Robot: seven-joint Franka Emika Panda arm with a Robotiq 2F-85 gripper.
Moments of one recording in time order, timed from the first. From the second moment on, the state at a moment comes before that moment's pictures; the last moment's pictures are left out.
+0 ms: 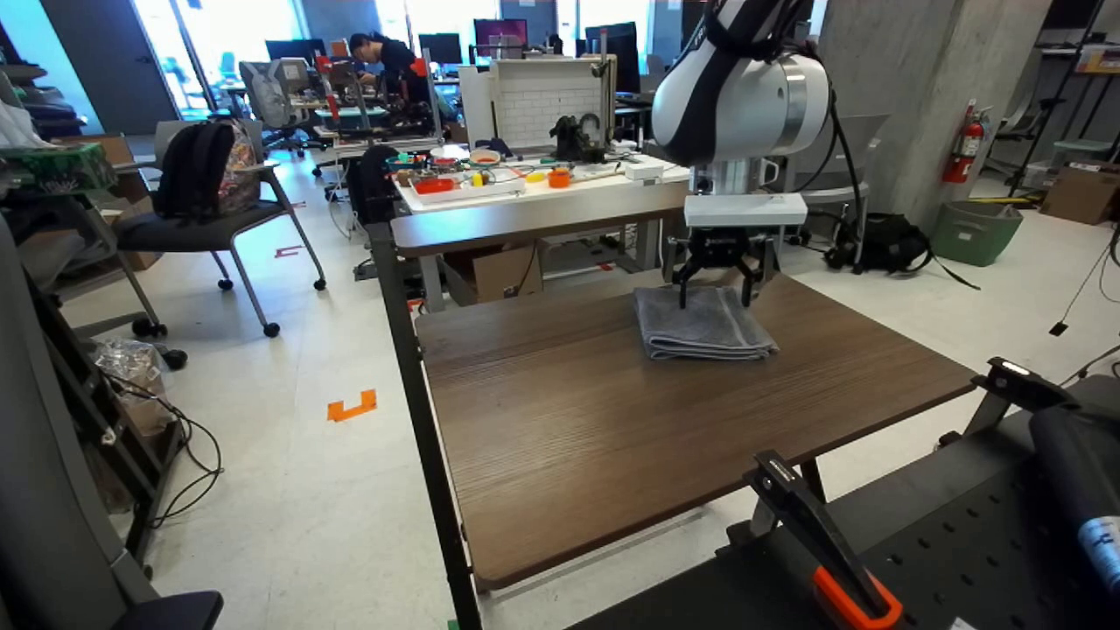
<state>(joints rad) 0.01 1.05 -0.13 -1.41 0.11 2.38 0.30</state>
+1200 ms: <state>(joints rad) 0.02 0.94 -0.10 -1.55 0.10 2.39 0.27</state>
